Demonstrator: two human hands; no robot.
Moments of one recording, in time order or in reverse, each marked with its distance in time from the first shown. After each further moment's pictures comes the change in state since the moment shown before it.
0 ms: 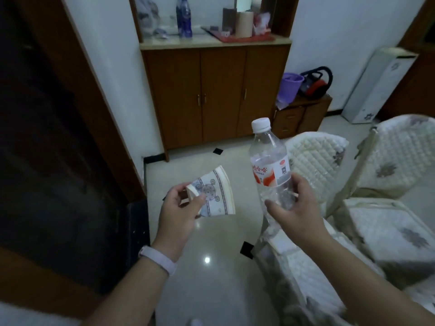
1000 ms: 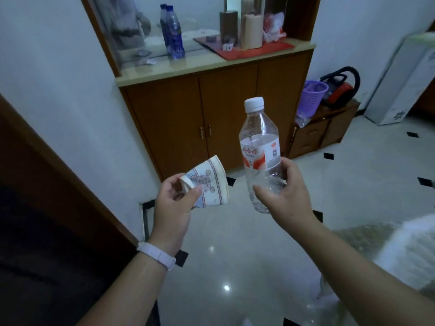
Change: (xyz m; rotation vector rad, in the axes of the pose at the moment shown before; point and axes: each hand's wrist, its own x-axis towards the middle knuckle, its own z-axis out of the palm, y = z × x) left_hand 0.490 0.090 0.050 0.026 -0.011 0.071; right_hand 0.471 -0.011 0.186 0.123 0.071 -0.005
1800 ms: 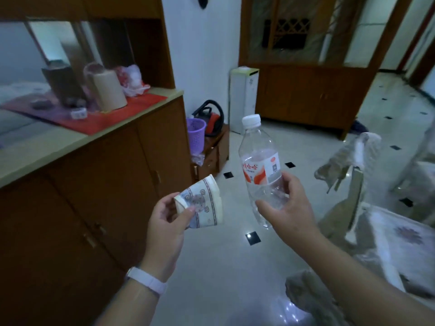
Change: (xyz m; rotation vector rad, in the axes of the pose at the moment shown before) left_hand 0.319 -0.004 0.218 -0.019 -0.706 -0.057; right_hand 0.223 0.033 -0.041 -0.208 0.697 0.184
